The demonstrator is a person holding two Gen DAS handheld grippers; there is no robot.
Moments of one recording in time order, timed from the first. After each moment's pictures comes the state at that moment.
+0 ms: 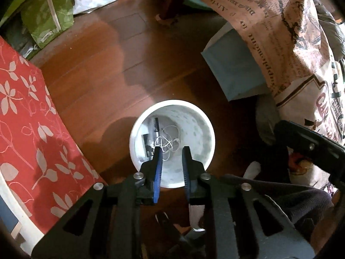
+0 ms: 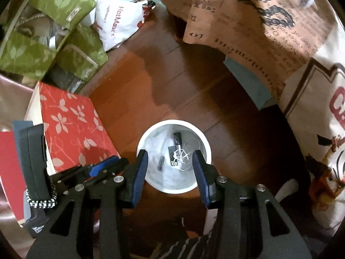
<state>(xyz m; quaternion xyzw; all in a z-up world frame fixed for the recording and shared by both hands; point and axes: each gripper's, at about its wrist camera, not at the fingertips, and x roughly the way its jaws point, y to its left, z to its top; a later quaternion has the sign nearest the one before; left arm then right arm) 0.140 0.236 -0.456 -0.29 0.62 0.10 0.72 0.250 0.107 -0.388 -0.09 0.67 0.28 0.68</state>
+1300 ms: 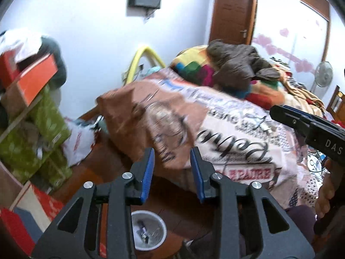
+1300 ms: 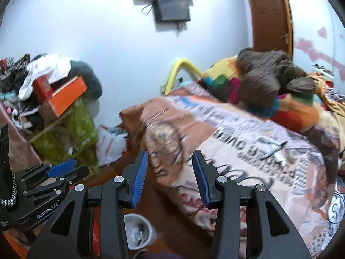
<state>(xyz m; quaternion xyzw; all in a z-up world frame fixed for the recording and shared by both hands) 0.179 0.060 -0.111 -0.06 0.34 0.04 0.94 0.253 -0.109 -0.107 -0.01 0.32 0.25 0.91</state>
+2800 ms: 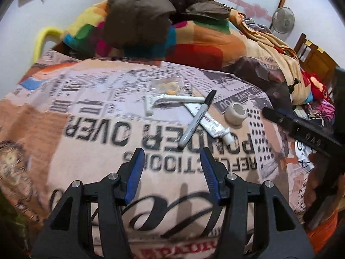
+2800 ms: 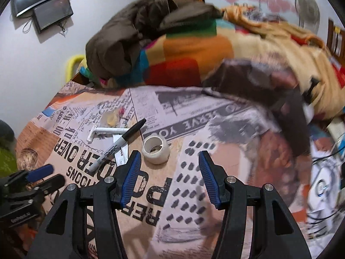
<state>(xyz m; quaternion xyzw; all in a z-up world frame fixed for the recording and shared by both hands) 0.467 -0.169 -0.246 0.00 0.46 -0.18 0.87 0.444 -0.346 -0.243 0.11 0.43 0.03 0.90</state>
